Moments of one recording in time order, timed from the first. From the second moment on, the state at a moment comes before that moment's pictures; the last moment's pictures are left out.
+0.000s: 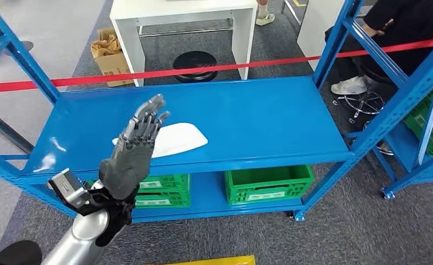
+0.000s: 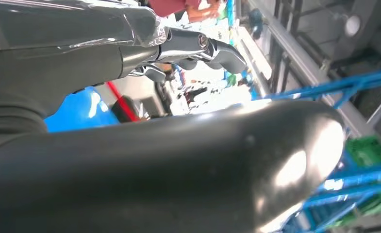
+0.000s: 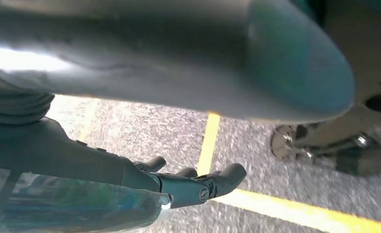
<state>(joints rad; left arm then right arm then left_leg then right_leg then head) -0.39 0.15 -0.59 -1.71 0.10 0.06 -0.52 -0.07 0.11 -0.85 -0.20 1.03 0.10 -0.04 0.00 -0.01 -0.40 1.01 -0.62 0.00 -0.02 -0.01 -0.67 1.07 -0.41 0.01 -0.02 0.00</state>
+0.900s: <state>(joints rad) 0.02 0.11 -0.49 -1.73 -0.80 0.44 -0.36 -0.05 0.08 -0.87 -0.20 1.06 0.10 -0.05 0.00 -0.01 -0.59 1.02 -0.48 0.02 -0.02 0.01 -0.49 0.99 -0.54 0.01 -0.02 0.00</state>
